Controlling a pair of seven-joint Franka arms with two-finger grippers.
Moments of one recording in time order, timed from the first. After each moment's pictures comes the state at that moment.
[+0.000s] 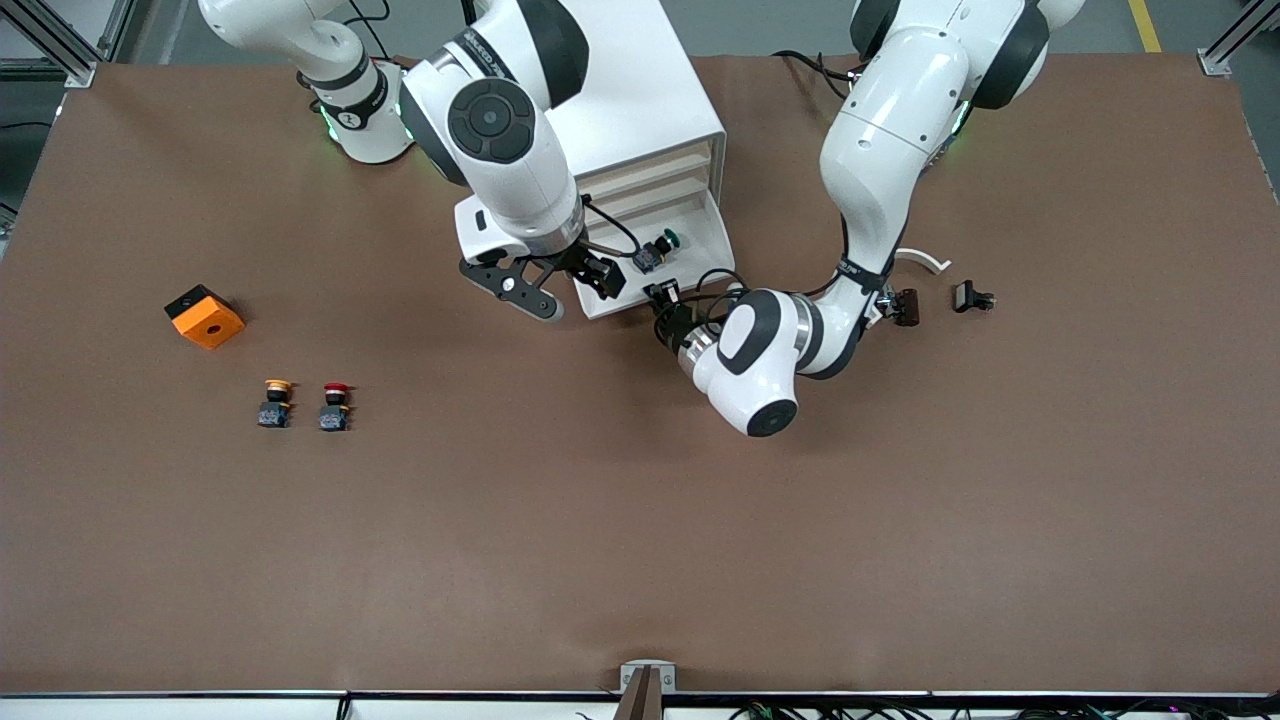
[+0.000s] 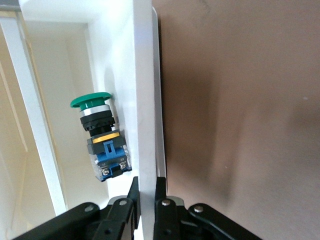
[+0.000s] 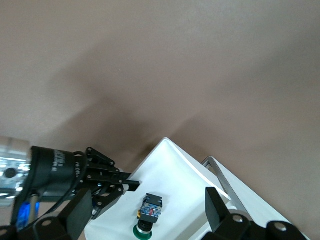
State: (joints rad) left arm -0.59 0.92 0.02 -1.33 -0.88 1.61 -2.19; right arm 0.72 0.32 -0.02 -1.58 0.14 1.86 1.20
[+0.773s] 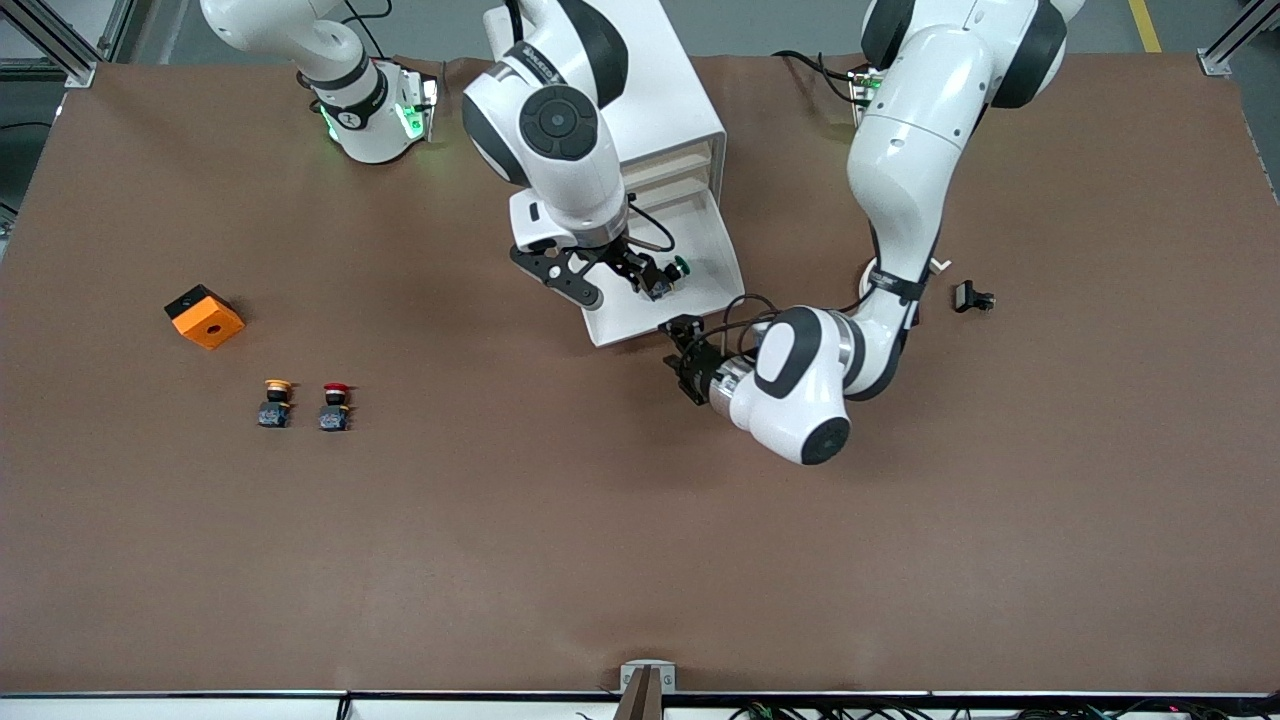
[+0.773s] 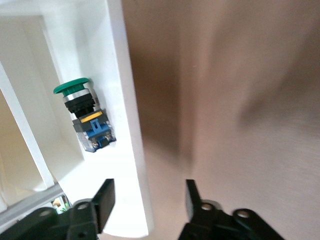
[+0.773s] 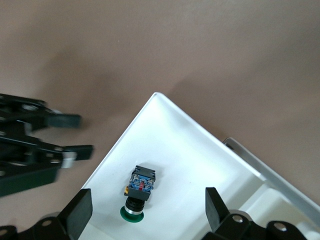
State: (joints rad) left arm -0.54 0.91 0.09 -1.23 -0.88 1.67 -2.12; right arm 0.82 0.37 -0.02 -1.64 0.14 1.99 1.34
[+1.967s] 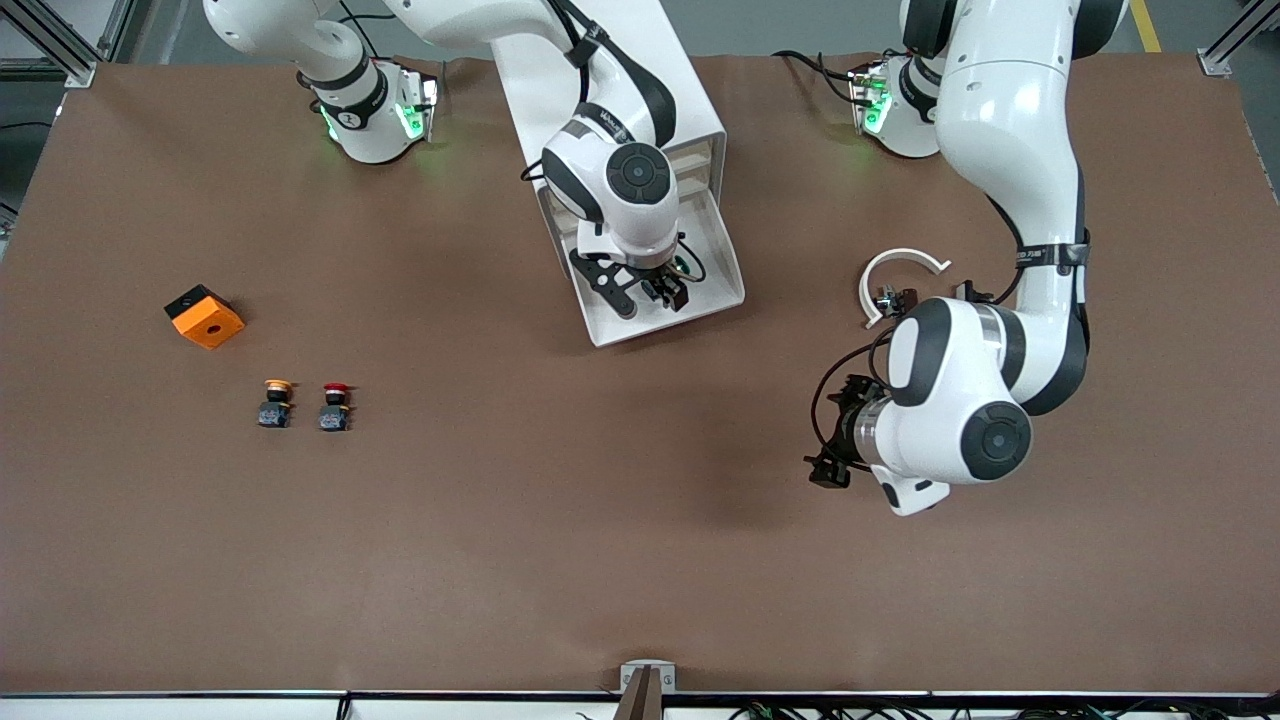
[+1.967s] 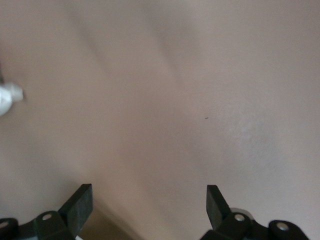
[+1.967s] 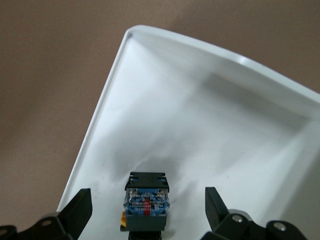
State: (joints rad) left arm -0.55 0.78 0.34 -1.18 -0.45 1.70 -1.17; right arm 0.91 0.56 -0.02 -1.65 0.14 2.16 1.66
